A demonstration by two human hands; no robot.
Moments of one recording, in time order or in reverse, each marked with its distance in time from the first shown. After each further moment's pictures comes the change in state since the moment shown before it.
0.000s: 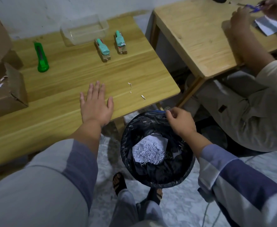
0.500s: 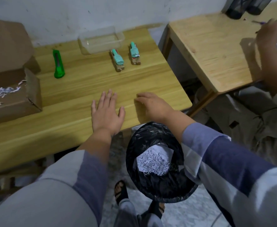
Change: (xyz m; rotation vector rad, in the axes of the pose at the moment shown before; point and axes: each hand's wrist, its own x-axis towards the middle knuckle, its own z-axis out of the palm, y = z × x) left_hand 0.000 0.002 -0.004 -0.040 0.035 -0.025; right_hand 0.053 -0.124 0.012 -0.374 -0.340 -0.656
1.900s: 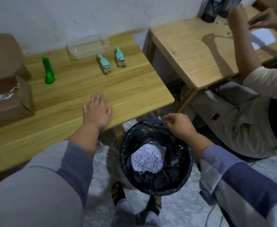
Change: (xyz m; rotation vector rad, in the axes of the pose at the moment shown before) left_hand 0.007 -0.001 -0.010 -0.017 -0.220 0.002; right_hand -0.121 0.059 0.024 0.333 0.234 0.484
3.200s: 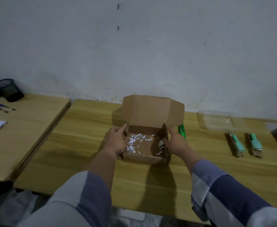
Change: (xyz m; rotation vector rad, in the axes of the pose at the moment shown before) left_hand -0.029 -0.353 -0.160 -0.454 0.212 -0.494; right_hand 0.096 -0.446 0.165 -0.094 -0.251 -0.445
